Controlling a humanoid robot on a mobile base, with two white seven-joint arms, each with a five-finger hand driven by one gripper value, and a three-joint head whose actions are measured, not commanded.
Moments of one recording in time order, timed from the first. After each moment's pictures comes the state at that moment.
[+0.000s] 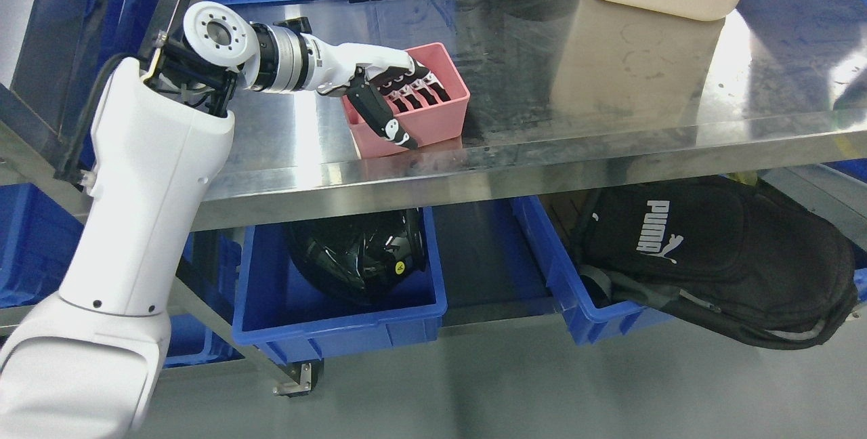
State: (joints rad) left arm -1.23 0.16 -0.44 -1.19 -0.39 0.35 -1.20; right arm 0.00 0.00 0.00 0.00 0.00 0.02 -0.04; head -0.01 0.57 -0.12
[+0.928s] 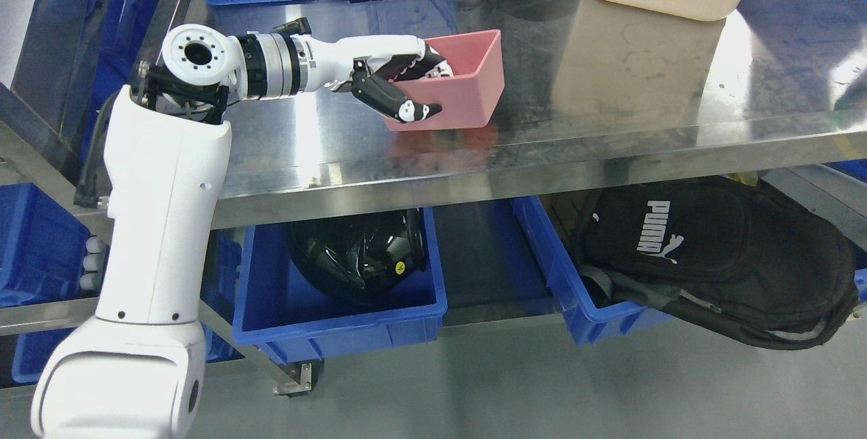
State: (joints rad) left arm -1.15 0.06 -0.17 -1.13 -0.24 0.12 -1.17; right arm 0.00 0.00 0.00 0.00 0.00 0.02 -0.04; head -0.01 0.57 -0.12
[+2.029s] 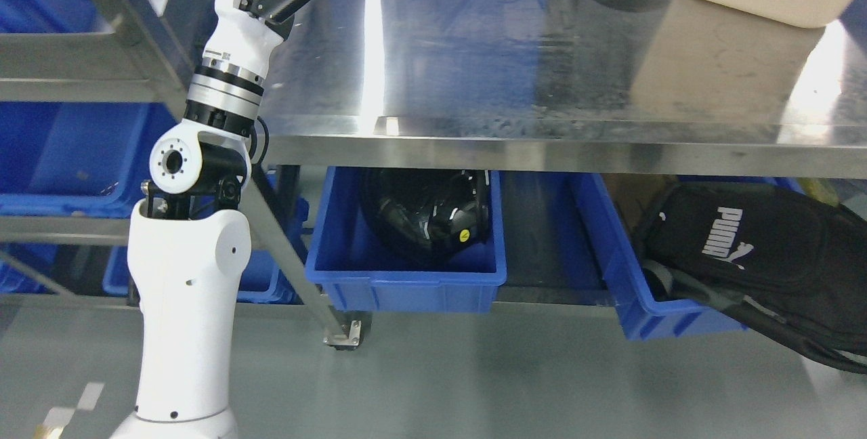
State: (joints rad) left arm -0.83 0.01 -0.11 -1.44 0.34 -0.11 -0.22; right arm 0.00 0.00 0.00 0.00 0.00 0.02 -0.04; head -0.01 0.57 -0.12
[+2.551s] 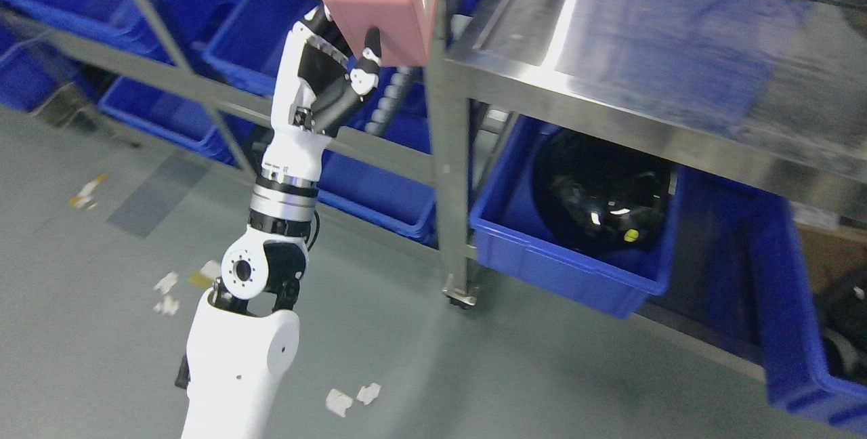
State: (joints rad) left arm -0.55 0.00 -0.26 -1.53 0.36 -0.33 -0.17; right arm 0.00 0.00 0.00 0.00 0.00 0.02 -0.04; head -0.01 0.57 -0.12
